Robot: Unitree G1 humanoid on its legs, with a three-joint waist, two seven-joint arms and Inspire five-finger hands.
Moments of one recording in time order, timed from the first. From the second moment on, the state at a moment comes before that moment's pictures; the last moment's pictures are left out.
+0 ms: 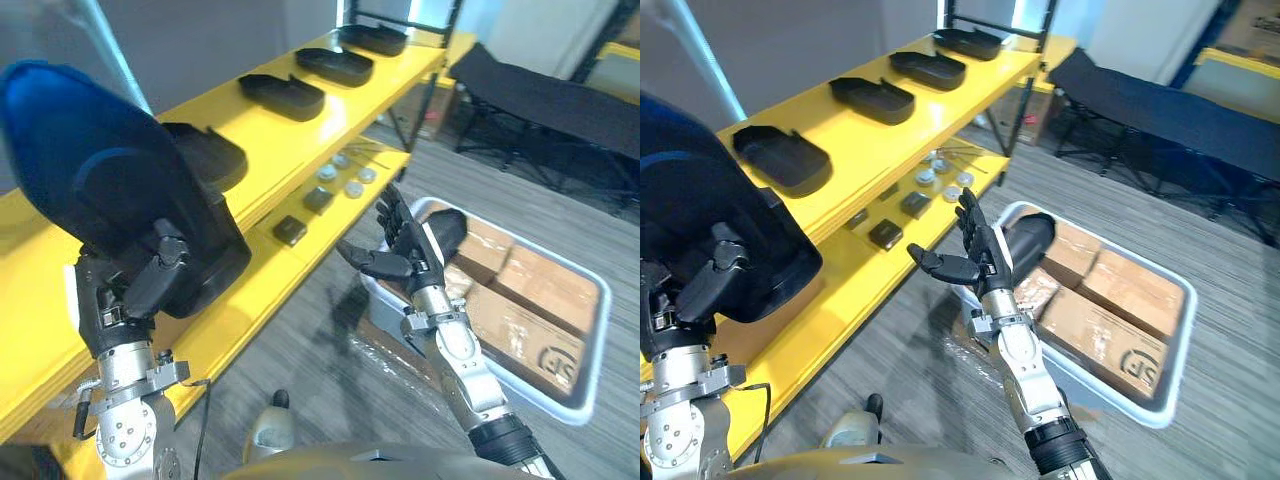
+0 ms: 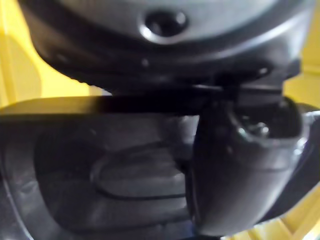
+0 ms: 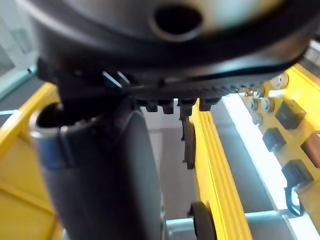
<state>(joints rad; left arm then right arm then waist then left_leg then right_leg) 0.48 0.03 0.24 -0.48 -0.22 -0.31 0.10 0.00 -0.20 0.28 0.04 0.21 -0.22 -0.05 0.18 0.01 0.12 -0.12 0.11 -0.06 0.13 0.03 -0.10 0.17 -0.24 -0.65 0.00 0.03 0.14</state>
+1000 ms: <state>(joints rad) 0.32 0.14 0.18 -0.38 -0.22 -0.32 0.02 0.06 -0.15 0.12 -0.06 0.18 -0.37 -0.10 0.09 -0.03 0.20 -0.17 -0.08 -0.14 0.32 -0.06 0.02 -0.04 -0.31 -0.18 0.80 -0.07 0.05</state>
